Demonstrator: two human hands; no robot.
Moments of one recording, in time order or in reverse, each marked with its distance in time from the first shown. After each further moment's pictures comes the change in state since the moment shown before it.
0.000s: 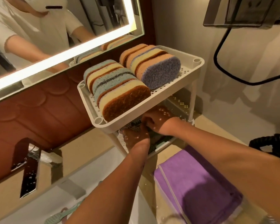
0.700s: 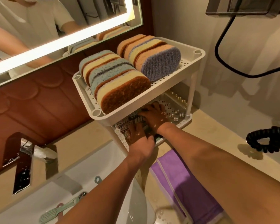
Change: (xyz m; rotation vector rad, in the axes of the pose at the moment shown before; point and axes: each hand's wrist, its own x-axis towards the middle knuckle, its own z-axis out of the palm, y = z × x) left_hand -0.004 -0.034 -0.014 0.635 -0.077 0.469; right_hand 0.040 0.010 0.066 -0.043 0.033 0.061
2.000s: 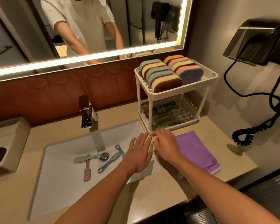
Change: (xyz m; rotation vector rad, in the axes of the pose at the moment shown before) left_hand -0.150 -0.114 -0.037 0.559 0.031 0.437; right_hand -0.188 -0.111 0.010 0.127 0.170 -0.053
